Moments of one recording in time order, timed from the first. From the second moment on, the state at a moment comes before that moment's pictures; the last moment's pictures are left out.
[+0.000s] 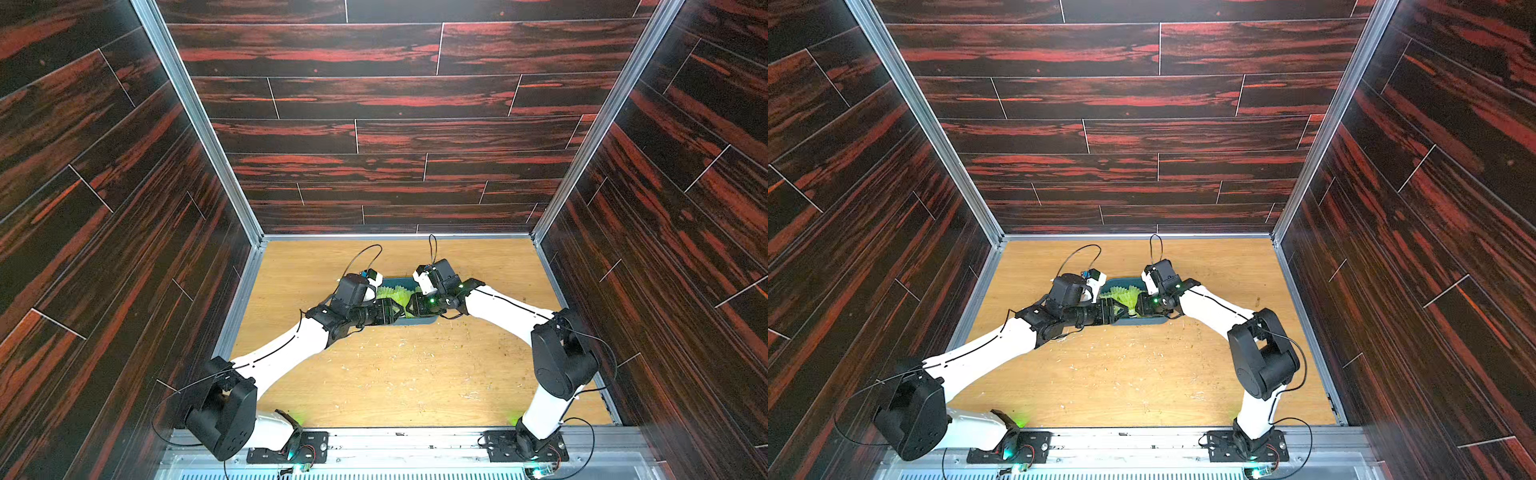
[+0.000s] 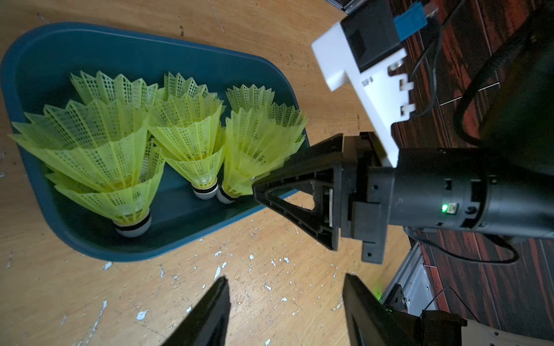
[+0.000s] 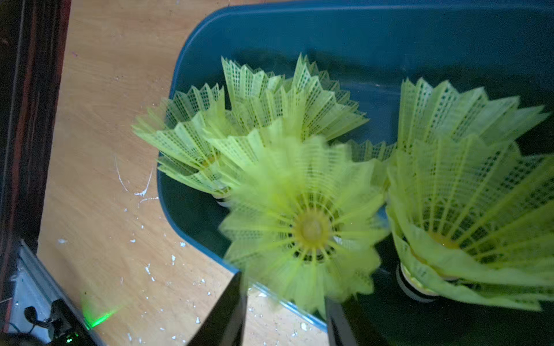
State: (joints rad) left arm -0.56 1.40 0.93 -0.17 0.38 -0.64; right arm 0.61 1.78 1.27 -0.47 -0.24 0.40
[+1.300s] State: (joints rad) left arm -0.56 1.40 0.93 -0.16 0.39 -0.68; right arm 0.63 1.73 1.32 -0.59 -0.12 0.38
